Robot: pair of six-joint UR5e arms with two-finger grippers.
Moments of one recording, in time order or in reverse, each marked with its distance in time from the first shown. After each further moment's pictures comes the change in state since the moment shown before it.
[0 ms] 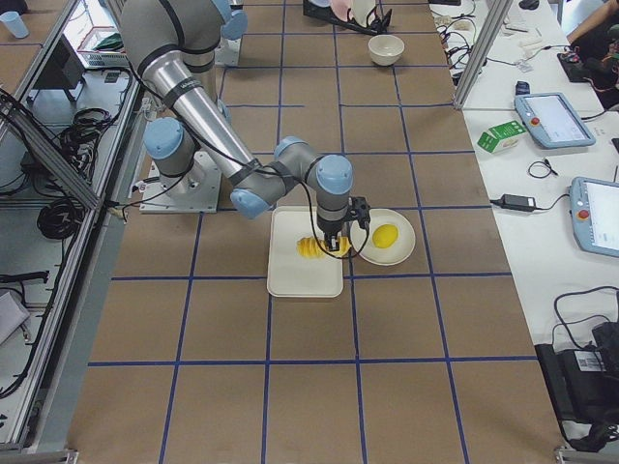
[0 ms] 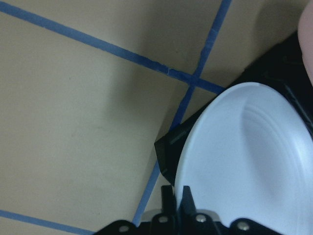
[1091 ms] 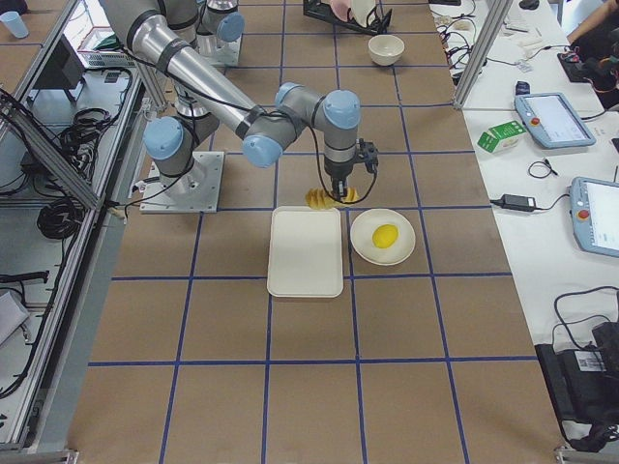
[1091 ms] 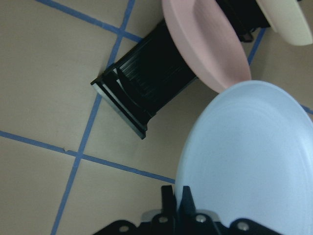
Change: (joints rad) left arm -0.186 0.219 0.090 -0.262 -0.072 -0.255; right arm 0.205 -0.137 -0.009 0.142 0.012 0.226
